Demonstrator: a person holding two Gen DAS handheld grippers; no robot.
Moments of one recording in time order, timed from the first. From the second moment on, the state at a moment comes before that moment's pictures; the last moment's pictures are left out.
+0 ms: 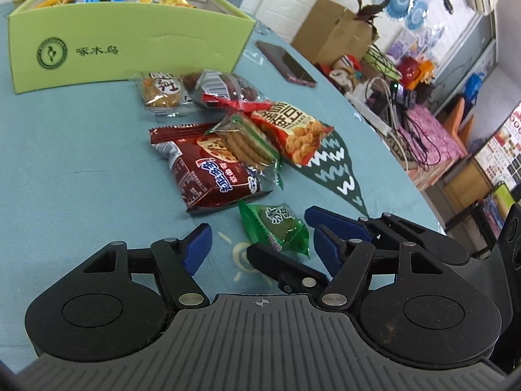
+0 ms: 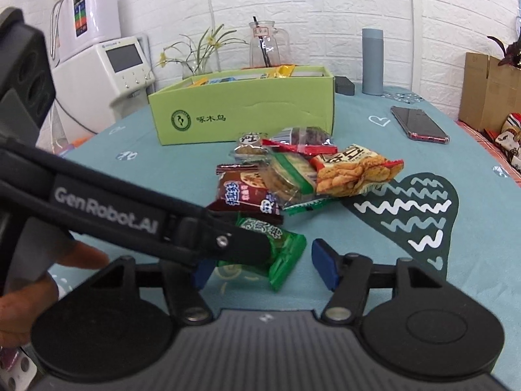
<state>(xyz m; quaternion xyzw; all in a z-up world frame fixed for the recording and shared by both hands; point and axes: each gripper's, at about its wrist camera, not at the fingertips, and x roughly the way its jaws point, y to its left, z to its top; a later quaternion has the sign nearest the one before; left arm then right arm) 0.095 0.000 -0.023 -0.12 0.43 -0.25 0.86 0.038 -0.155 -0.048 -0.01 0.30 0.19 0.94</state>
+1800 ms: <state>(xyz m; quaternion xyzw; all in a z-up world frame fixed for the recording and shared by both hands) 0.243 0.100 0.076 -0.15 0.27 -0.18 0.93 0.210 -0.103 0.041 -0.07 0.18 0.23 0.95</state>
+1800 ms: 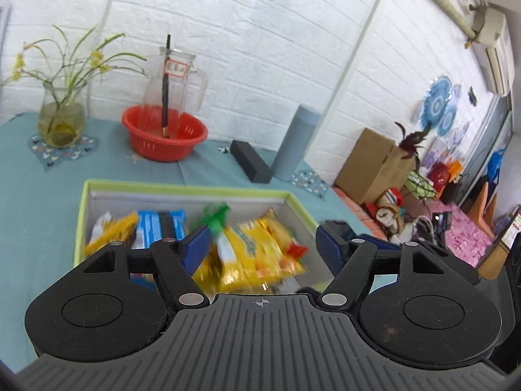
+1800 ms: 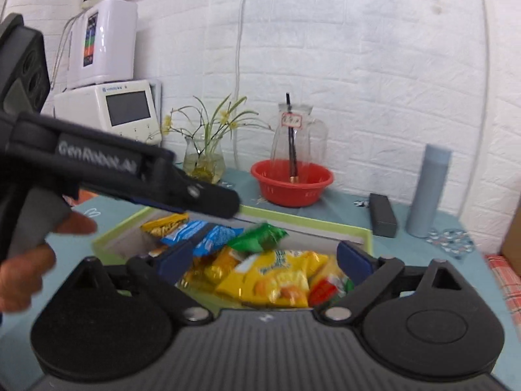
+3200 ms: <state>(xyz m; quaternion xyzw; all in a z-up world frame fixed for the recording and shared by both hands) 0.145 0.045 -0.028 -0.15 0.43 -0.22 0.86 0.092 -0.099 -0.050 -0.01 0.32 0.25 0.91</state>
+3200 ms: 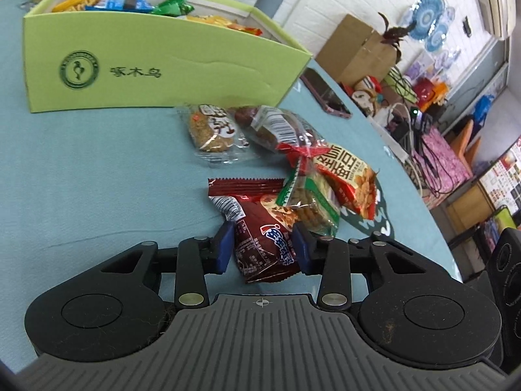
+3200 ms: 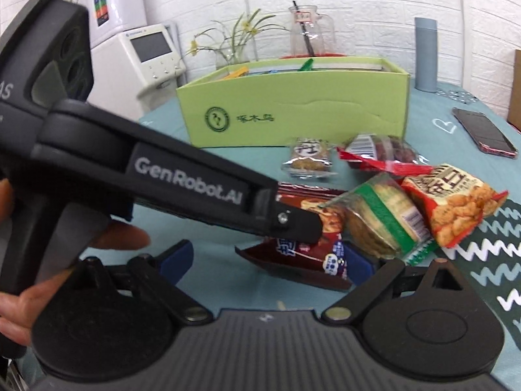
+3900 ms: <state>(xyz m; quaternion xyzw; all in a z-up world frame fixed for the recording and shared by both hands) 0.117 0.075 -0.023 -0.17 0.42 -0.18 0.87 0.082 -0.070 -0.047 -0.04 0.31 0.29 0.91</state>
